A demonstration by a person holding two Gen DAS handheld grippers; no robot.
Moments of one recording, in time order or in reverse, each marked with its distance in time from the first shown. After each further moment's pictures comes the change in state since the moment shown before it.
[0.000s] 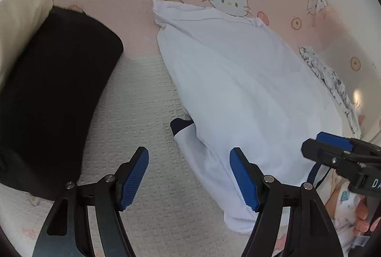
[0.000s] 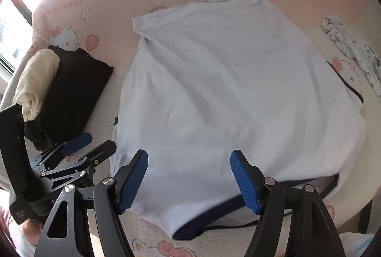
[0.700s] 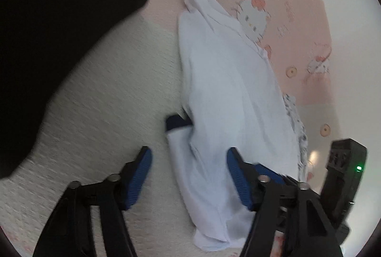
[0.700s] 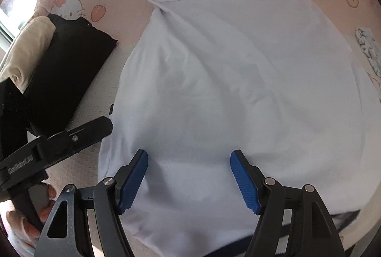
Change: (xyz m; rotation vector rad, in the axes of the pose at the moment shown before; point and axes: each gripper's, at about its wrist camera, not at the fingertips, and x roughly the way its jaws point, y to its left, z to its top) left arm 0.024 0.040 -0.018 -0.415 0.043 -0.327; right arm 0.062 0.024 0.005 -0.116 0.074 0.010
